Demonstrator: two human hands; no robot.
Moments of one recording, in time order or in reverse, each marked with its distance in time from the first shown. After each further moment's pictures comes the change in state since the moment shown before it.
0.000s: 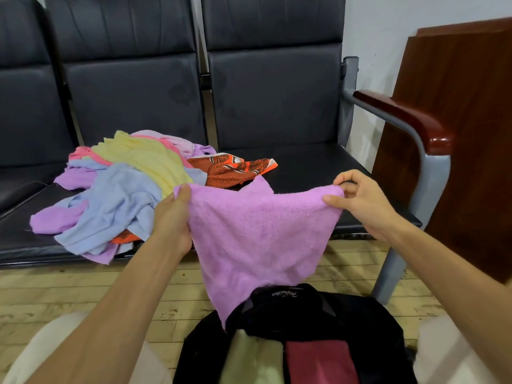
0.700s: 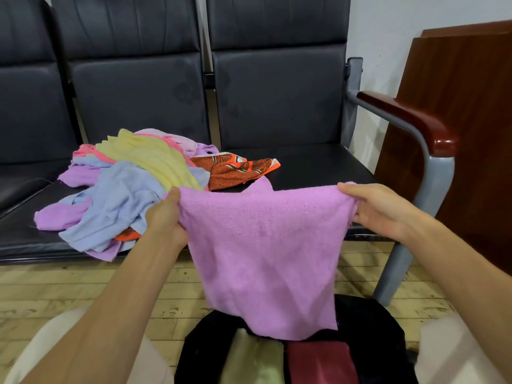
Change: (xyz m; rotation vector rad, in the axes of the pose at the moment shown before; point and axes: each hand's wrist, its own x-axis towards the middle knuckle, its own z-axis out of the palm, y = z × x) left_hand 0.019 0.002 -0.016 -0.188 0.097 -0.175; right_hand 0.008 0.001 -0.016 0.326 -0.144 0.362
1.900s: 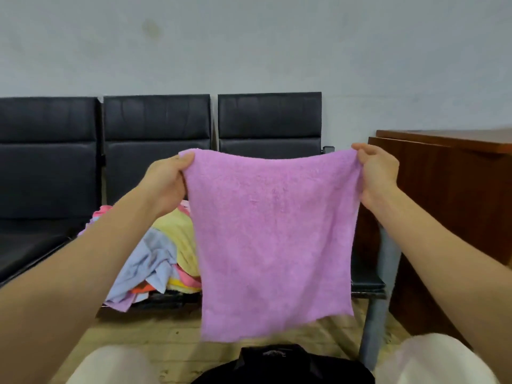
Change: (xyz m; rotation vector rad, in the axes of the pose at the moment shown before) left_hand -0.091 0.183 0.050 0.168 -0.574 0.336; right_hand -0.073 -0.189 0.020 0.147 0.604 -0.608
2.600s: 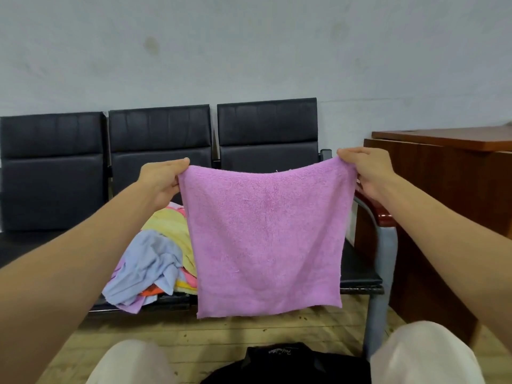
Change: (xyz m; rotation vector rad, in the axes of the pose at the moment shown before) left_hand 0.002 0.025 -0.002 0.127 0.276 -0.011; right_hand 0.003 -0.024 -0.014 -0.170 -0.182 0.061
